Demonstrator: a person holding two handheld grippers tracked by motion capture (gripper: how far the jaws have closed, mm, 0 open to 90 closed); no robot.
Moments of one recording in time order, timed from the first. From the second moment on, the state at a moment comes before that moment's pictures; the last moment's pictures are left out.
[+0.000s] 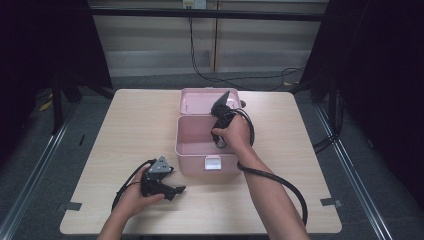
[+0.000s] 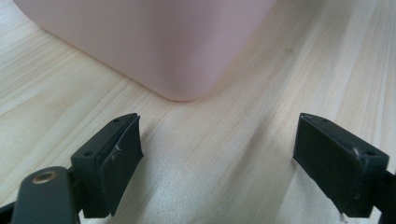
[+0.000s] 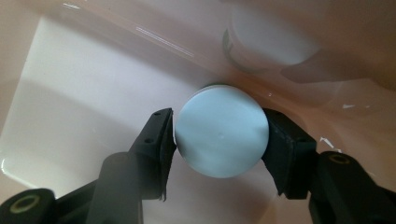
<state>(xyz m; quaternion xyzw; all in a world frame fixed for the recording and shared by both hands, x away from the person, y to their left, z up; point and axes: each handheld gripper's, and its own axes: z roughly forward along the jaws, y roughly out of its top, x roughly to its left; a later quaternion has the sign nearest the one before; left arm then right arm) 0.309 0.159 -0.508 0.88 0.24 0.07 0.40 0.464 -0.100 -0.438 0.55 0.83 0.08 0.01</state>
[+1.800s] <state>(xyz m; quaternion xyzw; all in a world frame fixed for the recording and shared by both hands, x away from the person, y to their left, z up) 0.310 0.160 -0.509 0.88 0.24 0.06 0.40 0.443 -0.098 -0.393 0.48 0.87 0.12 0.02</state>
